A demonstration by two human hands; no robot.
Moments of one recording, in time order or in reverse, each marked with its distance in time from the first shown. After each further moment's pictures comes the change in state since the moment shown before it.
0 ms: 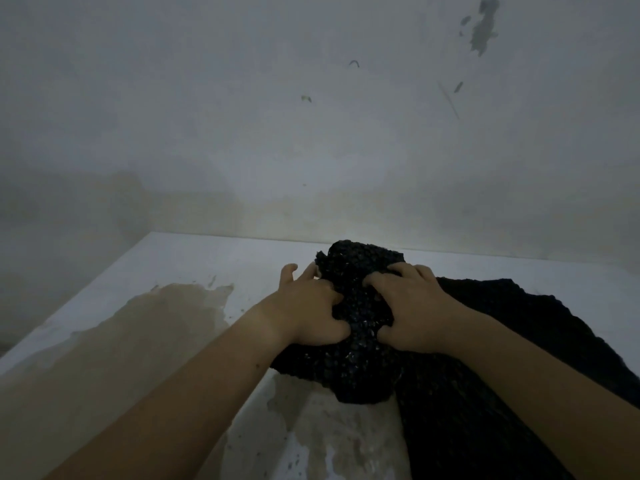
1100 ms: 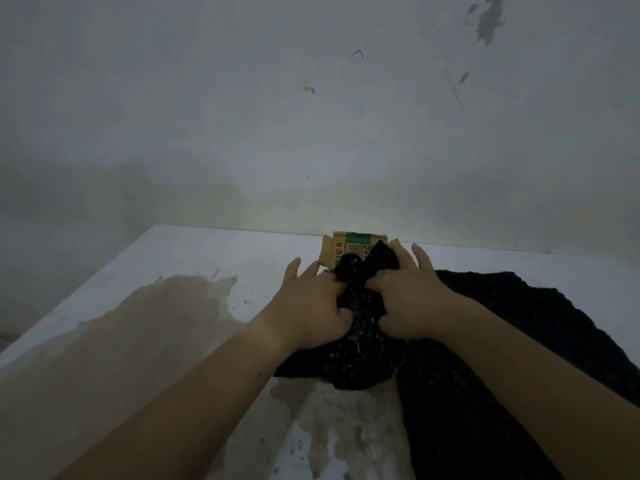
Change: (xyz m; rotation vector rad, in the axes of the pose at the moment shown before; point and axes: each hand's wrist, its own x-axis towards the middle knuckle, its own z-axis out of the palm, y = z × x) left_hand -0.009 0.004 0.020 0.040 0.216 -0.015; right_hand 0.007 -0.016 -0.005 -0.108 -0.044 0.046
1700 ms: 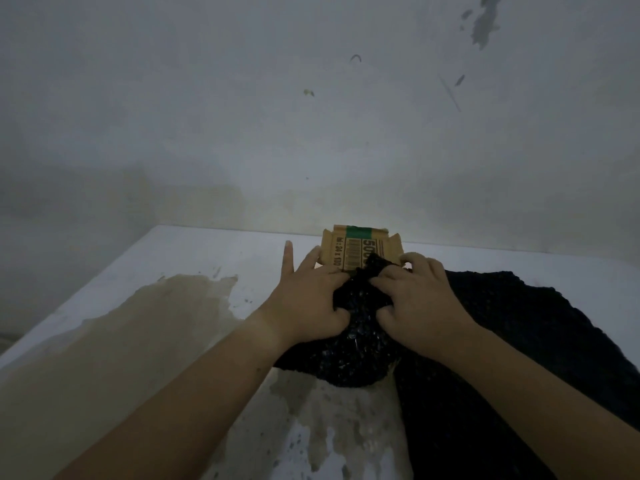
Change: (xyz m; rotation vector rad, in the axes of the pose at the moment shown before) left_hand -0.002 0.001 -0.005 -0.011 0.104 0.061; right_hand -0.023 0.003 0.024 0.010 0.371 0.017
